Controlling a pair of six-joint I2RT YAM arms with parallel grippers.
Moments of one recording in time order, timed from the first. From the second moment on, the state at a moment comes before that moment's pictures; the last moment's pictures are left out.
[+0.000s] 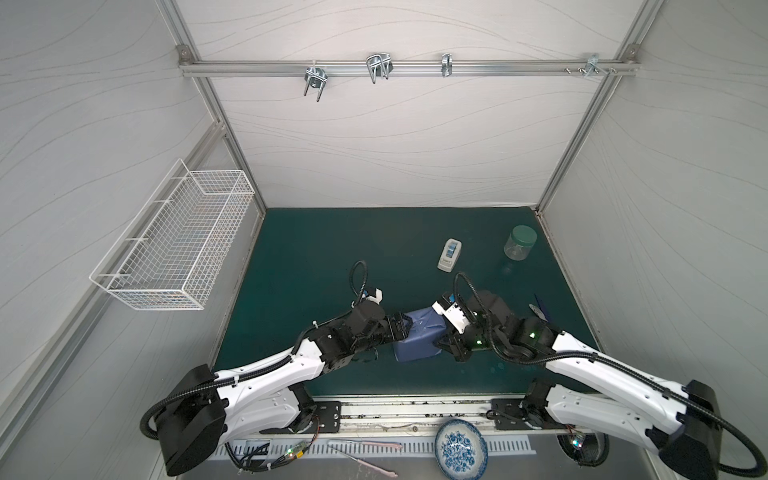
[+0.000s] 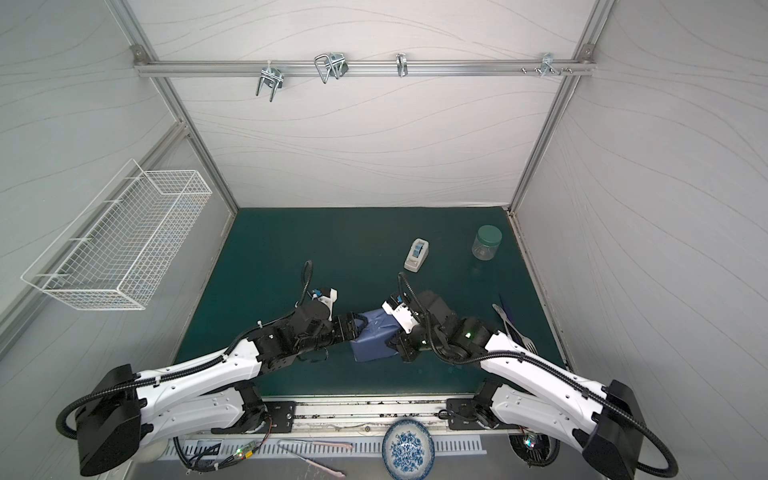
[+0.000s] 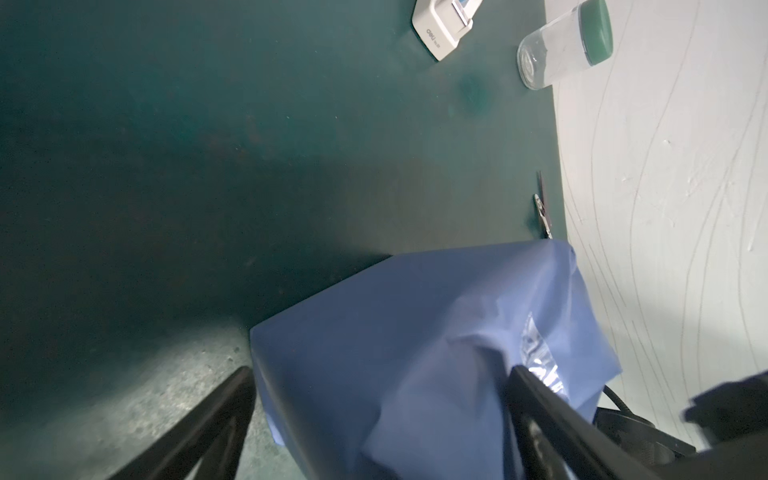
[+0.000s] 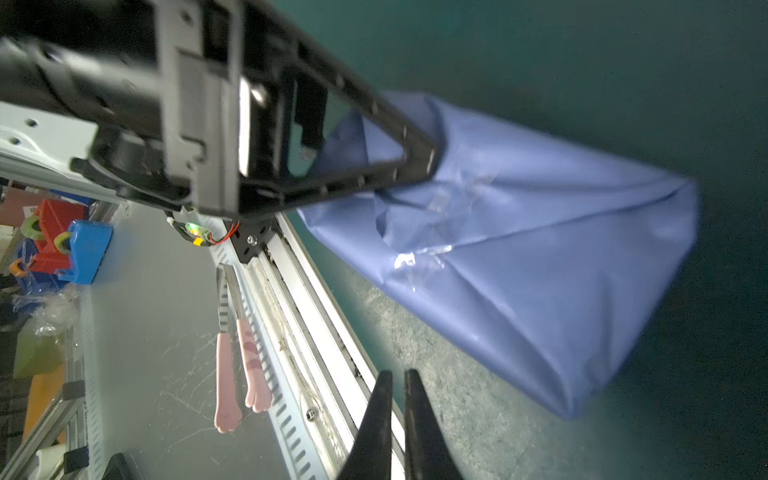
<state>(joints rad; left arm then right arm) -0.86 1.06 0.53 -0.17 -0.01 -1.00 0.96 0.96 0.66 -0.51 -0.37 0.30</state>
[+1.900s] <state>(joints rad) 0.03 1.51 0.45 0.59 -0.10 -0.07 0.14 1.58 0.41 0.67 0.10 -0.02</state>
